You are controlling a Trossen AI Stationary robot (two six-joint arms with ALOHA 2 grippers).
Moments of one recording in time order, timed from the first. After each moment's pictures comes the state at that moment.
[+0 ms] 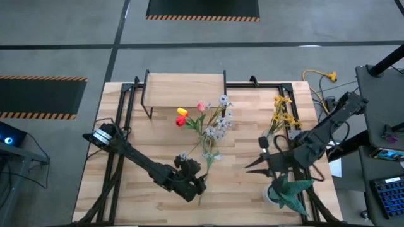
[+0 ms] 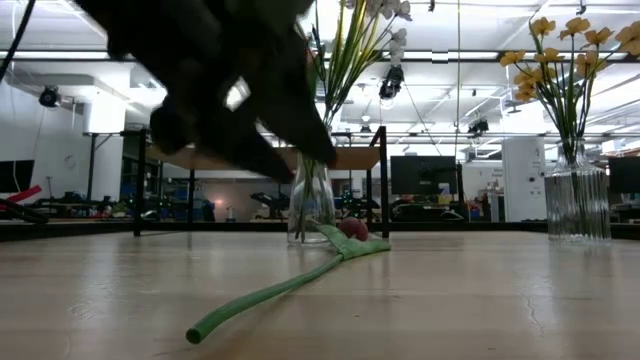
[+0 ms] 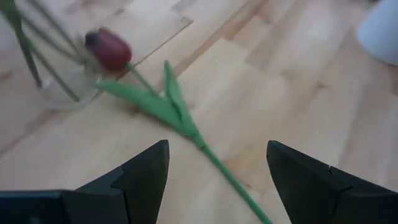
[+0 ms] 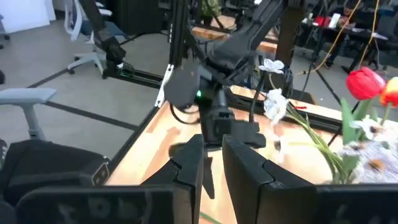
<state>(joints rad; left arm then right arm) -0.54 1.89 1.21 -0.26 -0.74 -1.01 0.70 1.06 0.88 -0.08 0.46 0.02</state>
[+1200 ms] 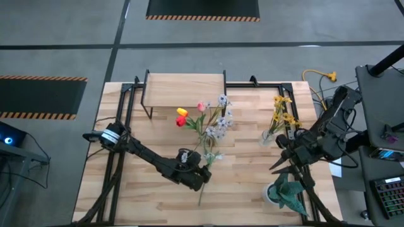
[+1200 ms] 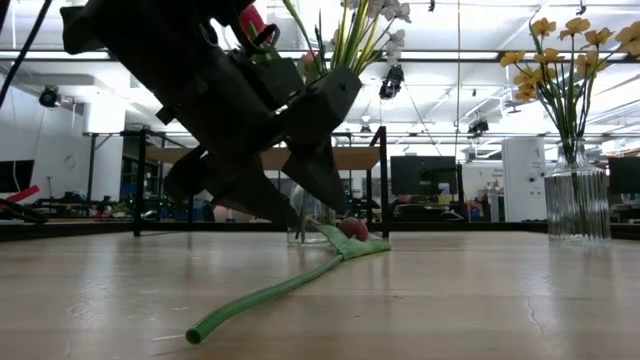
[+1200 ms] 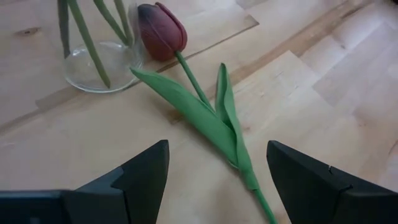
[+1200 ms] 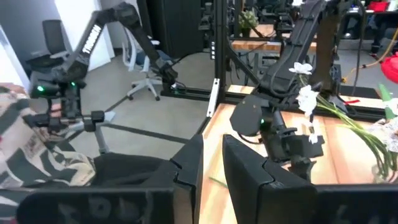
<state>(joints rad) -0.44 1.97 1.18 -0.21 -0.73 -1.21 0.89 0.78 0.83 -0.24 0.47 0.21</state>
